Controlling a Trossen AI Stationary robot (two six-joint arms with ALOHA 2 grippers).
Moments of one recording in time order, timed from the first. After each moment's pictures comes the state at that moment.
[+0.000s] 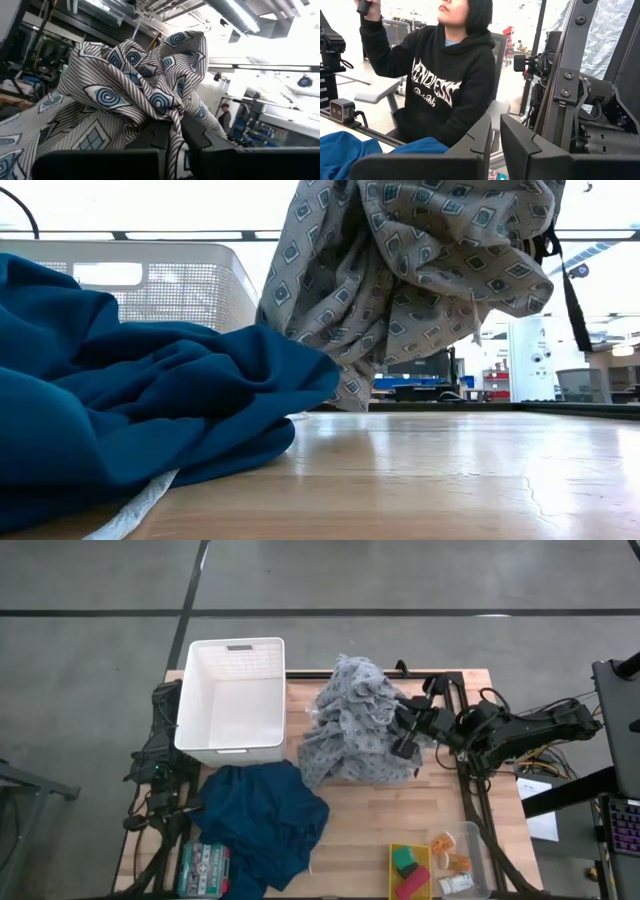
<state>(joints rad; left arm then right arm) -1.37 0.00 0.00 0.04 -0.13 -0.16 0.19 1.00 0.83 0.61 0.48 -0.58</state>
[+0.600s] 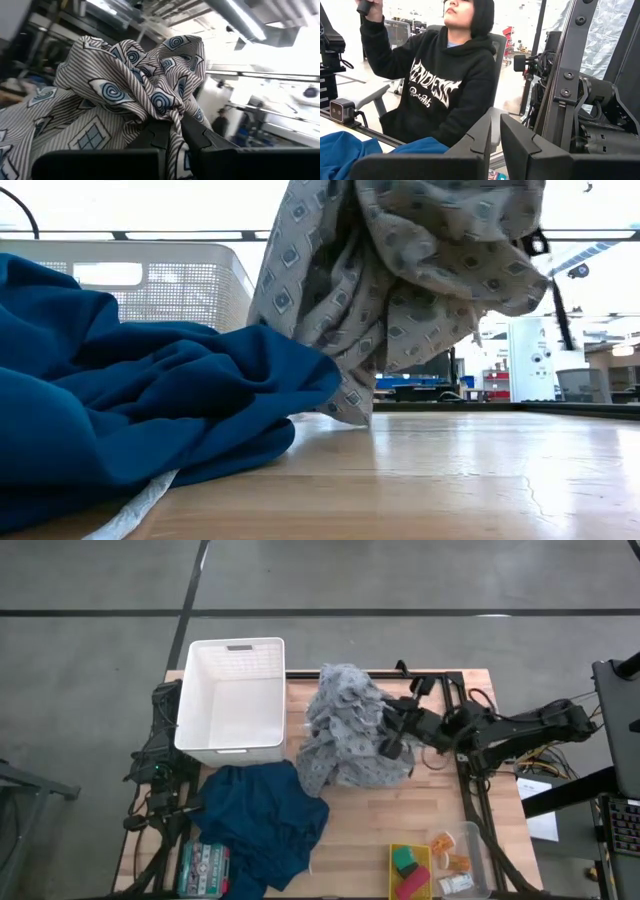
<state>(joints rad) -1.37 0.00 0.00 0.04 -0.13 -0.16 0.13 1.10 0.85 0.71 0.41 -0.60</state>
